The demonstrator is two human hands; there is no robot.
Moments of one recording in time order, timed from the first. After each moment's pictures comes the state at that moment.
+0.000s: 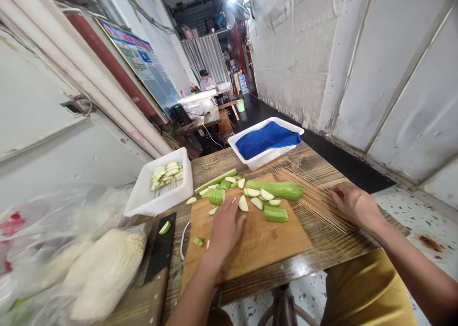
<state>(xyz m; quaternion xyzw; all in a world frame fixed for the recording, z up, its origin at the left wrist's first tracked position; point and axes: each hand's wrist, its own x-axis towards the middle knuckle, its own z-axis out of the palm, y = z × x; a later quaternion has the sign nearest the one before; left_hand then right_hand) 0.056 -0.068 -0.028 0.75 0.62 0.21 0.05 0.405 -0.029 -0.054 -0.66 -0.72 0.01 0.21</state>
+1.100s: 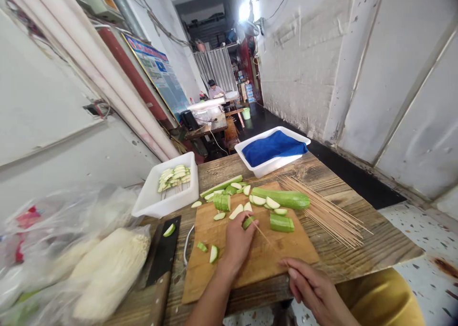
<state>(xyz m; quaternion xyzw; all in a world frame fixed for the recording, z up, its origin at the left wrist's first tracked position) 0.081 -0.072 -0.037 0.61 0.63 0.40 0.27 0.268 -0.157 -0.061 -0.44 -0.65 0.47 0.41</state>
